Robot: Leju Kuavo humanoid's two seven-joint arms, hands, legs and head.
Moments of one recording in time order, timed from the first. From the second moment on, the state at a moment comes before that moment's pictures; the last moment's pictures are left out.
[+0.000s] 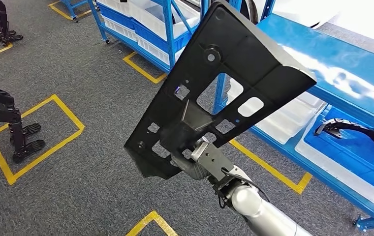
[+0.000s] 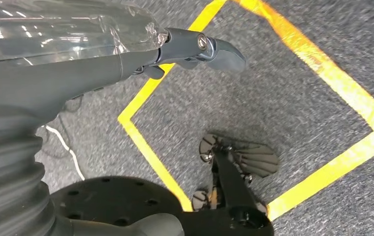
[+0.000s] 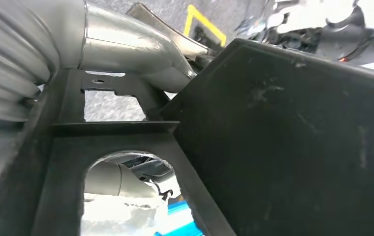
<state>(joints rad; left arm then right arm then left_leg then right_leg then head) -0.13 0.01 -1.08 -0.21 1.13 0.46 -0.16 -0.39 -0.18 0.76 -1.43 -0.12 -0.10 -0.03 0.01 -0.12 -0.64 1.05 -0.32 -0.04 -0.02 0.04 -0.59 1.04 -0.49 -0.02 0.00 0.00</state>
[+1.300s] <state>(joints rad) -0.15 0.02 -1.08 -0.22 1.15 0.47 -0.16 -0.57 -0.10 0.82 -1.46 -0.09 0.06 -0.11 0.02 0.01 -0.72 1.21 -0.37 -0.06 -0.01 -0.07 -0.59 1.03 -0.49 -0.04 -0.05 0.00</state>
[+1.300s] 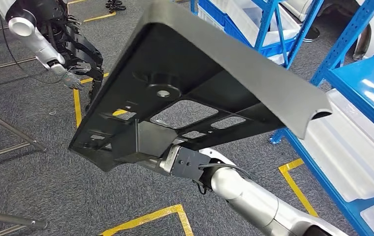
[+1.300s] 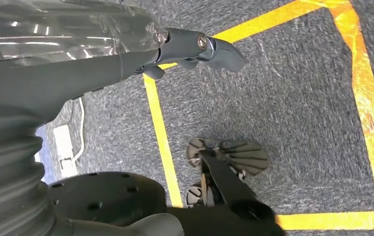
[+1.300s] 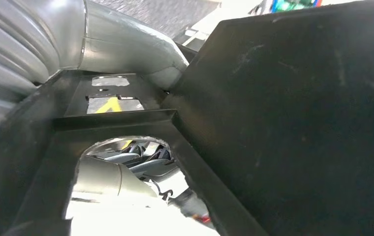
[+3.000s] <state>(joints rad) -0.16 0.05 -1.08 -0.22 1.14 0.48 -0.12 -0.70 -0.02 0.93 -1.40 -0.05 0.14 -0.15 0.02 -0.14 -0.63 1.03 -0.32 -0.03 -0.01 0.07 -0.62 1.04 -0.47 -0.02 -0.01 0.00</state>
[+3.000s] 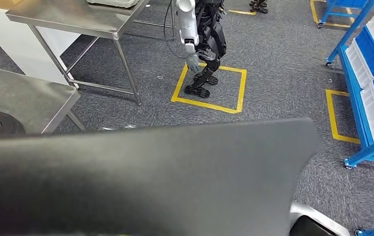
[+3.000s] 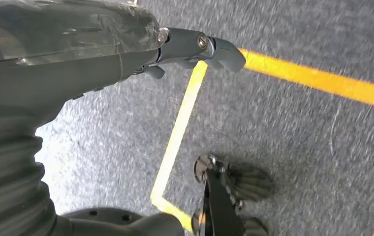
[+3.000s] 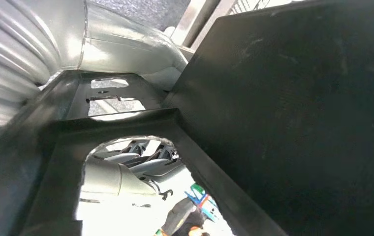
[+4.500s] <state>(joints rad) -0.15 0.06 -1.08 -0.22 1.15 0.43 -0.05 -0.74 0.05 0.98 -1.38 -0.03 0.19 -0.15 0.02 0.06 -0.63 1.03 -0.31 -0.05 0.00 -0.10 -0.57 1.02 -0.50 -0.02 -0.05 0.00</state>
